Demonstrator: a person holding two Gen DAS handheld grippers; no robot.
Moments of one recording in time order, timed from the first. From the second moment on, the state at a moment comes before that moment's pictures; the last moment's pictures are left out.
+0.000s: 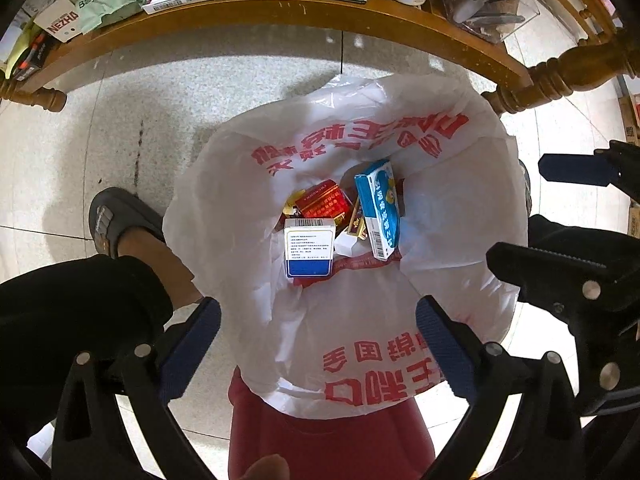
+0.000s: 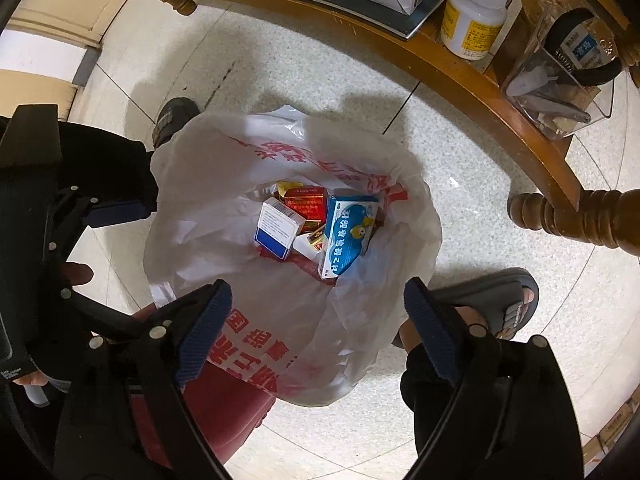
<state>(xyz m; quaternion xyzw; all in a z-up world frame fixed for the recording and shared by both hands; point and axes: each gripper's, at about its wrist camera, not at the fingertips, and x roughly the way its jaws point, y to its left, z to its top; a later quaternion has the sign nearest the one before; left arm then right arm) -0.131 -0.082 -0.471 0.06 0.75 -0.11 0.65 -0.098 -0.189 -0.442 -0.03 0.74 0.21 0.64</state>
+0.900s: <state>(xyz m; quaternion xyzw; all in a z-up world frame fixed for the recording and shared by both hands) -0.129 -0.087 -0.421 0.07 0.70 -0.12 0.70 -0.102 -0.193 -0.385 -0.01 0.70 0.21 0.68</state>
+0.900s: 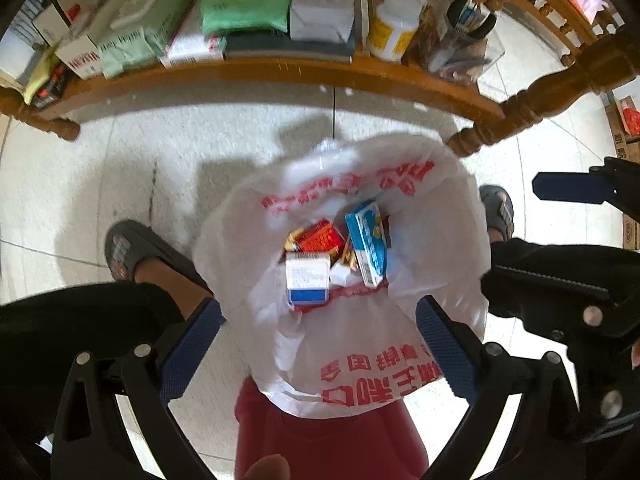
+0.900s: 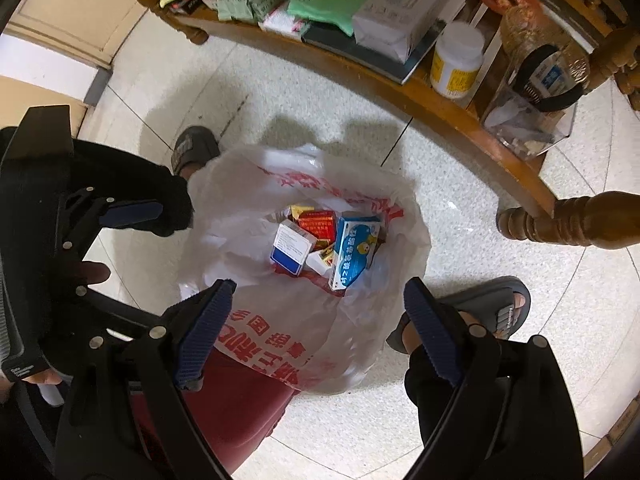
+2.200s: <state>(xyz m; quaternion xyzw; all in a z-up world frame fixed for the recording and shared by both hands) -0.017 -0.042 -0.097 0.05 0.41 -0.16 0.90 -0.070 -0.218 -0.053 -0.06 0.50 0.18 0.85</state>
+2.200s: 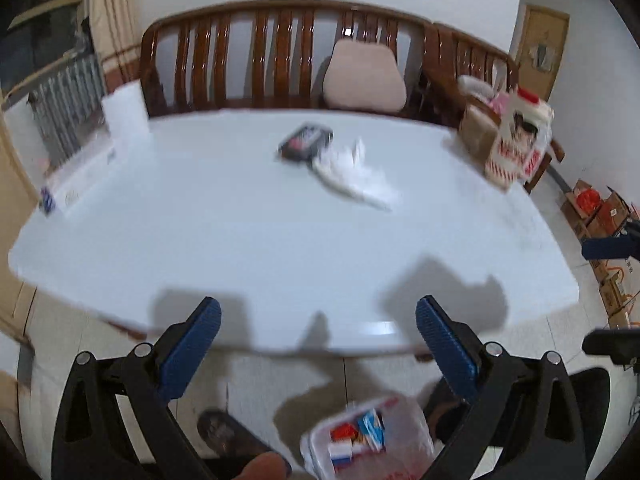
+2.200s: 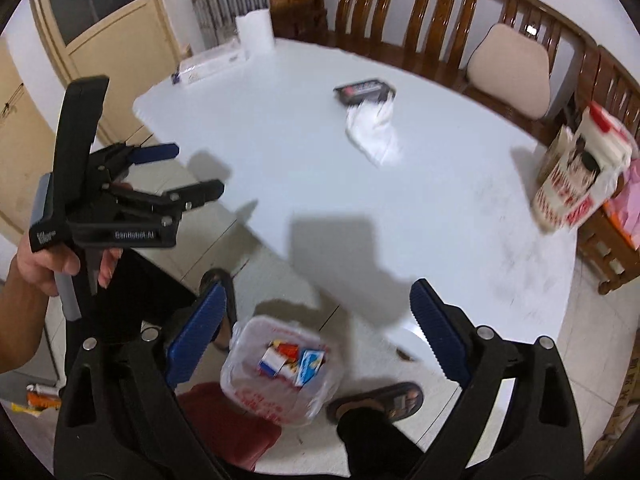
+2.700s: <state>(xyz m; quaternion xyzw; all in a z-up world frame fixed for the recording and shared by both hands) 0.109 -0.059 -0.086 0.06 0.40 -0.18 0.90 0.033 -0.205 -0.060 -0.07 0.50 0.16 0.85</state>
